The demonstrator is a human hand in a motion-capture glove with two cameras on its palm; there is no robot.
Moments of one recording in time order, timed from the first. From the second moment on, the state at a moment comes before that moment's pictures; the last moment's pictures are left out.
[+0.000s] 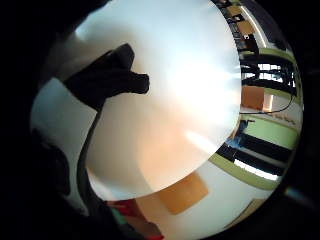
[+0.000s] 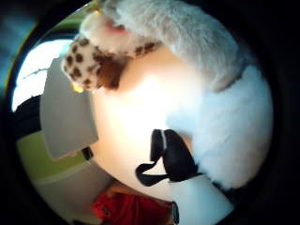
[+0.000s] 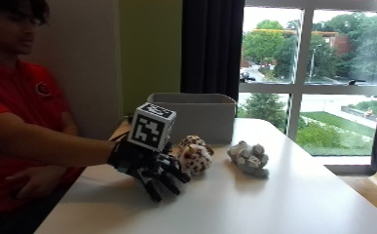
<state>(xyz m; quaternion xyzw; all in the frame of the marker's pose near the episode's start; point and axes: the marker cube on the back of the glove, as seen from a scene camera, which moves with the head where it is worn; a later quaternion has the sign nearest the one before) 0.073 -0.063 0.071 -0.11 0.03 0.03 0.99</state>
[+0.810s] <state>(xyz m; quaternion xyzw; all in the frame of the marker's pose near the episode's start) 0.085 -0.066 0.034 0.03 0.00 0.04 1.00</state>
